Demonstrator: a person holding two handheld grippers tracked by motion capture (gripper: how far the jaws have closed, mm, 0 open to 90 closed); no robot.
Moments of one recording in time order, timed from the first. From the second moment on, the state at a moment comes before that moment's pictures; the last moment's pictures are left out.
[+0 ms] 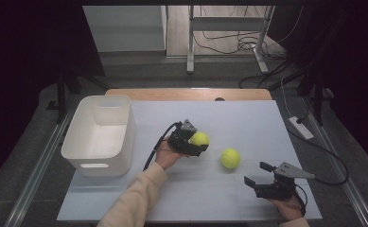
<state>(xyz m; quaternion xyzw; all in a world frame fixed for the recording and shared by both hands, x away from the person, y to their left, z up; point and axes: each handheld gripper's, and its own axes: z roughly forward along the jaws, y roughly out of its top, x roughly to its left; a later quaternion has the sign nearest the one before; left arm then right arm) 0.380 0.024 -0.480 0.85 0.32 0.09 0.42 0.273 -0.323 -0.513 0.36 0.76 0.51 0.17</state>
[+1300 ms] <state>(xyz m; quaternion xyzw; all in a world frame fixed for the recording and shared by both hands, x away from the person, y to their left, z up) 0.362 0.056 -0.446 0.82 0.31 0.11 0.47 0.273 -0.321 -0.513 0.36 0.76 0.51 0.17</state>
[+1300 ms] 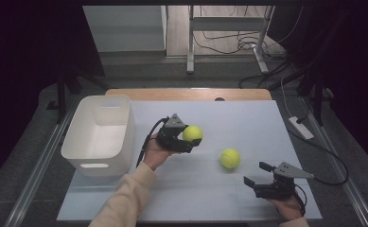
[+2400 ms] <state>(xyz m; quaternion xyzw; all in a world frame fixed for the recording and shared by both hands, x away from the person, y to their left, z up) 0.354 0.081 -0.425 0.80 0.32 0.14 0.49 0.273 -0.321 -0.512 0.36 0.76 0.51 0.17</state>
